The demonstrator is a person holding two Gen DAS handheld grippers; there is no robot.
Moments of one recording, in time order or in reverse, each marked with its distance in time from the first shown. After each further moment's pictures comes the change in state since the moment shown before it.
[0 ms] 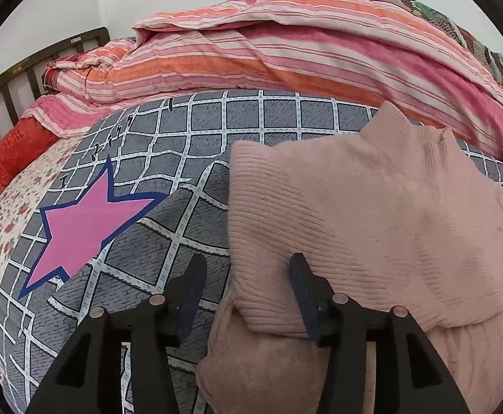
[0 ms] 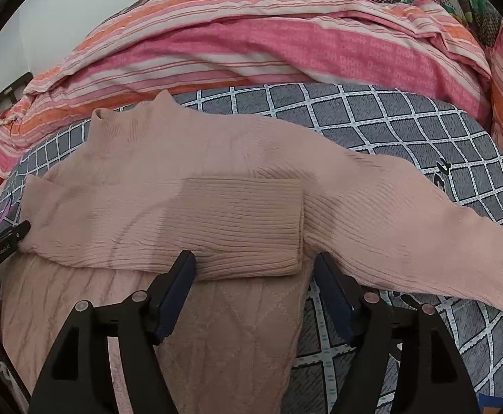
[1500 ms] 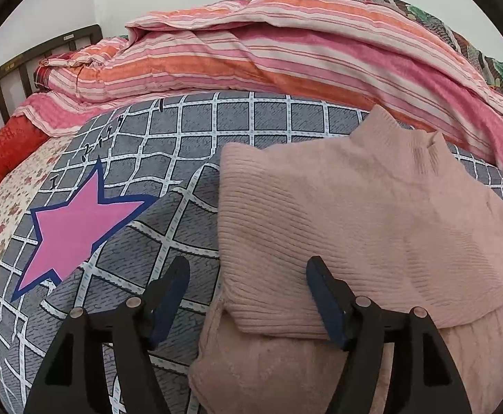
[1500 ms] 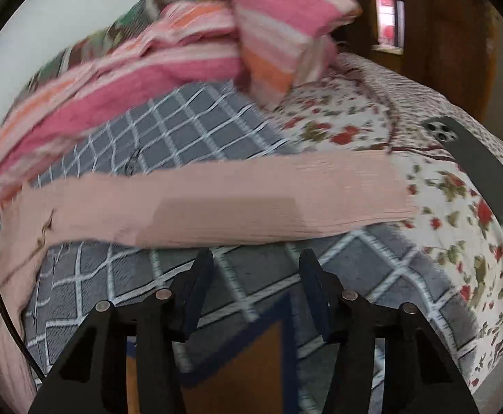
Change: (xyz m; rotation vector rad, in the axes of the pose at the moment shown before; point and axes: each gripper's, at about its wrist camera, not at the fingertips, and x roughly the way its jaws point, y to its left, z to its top) left arm 0.000 0.002 0.004 -0.006 0.007 -0.051; right arm -0.113 -0.257 -0.098 0.415 -0.107 -0.265
